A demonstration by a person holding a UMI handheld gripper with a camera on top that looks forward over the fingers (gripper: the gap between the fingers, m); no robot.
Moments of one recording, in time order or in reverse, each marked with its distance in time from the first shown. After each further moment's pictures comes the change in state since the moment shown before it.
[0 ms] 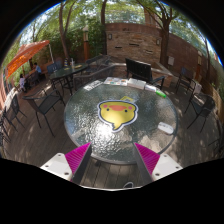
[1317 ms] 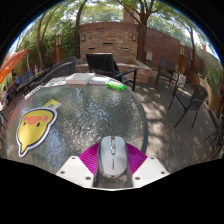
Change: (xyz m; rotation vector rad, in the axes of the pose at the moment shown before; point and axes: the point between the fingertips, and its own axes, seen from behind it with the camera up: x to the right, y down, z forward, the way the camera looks) arm 0.332 -0.018 0.233 0.038 0.183 0.118
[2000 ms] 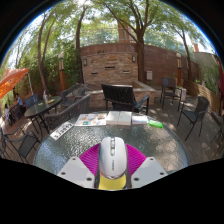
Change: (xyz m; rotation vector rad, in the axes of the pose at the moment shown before) arm -0.243 -0.165 -0.062 0.249 -0.022 0.095
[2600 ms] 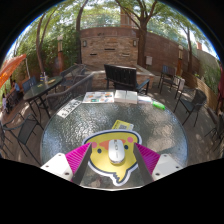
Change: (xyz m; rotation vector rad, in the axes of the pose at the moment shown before) arm -0.068 0.070 -0.053 -0.209 0.057 -0.044
